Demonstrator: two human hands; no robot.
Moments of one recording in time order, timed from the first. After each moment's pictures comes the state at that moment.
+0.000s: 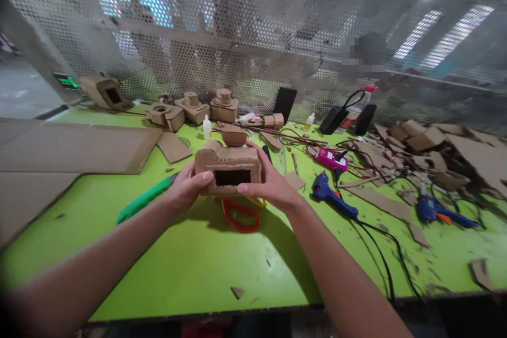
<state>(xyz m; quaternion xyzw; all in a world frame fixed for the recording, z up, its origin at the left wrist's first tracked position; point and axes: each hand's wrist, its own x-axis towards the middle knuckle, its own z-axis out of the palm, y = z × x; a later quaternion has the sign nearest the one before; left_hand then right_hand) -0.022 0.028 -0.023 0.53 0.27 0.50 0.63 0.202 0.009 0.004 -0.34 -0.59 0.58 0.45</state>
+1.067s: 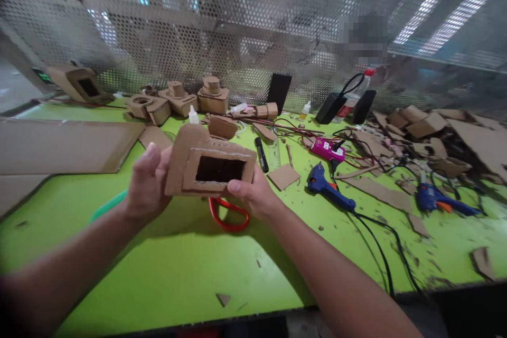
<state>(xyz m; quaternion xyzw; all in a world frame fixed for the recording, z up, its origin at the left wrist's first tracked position) -0.014 0.009 0.016 0.48 0.30 0.52 0.64 0.180 -0.005 -0.023 -0.29 -0.49 0.62 0.54</state>
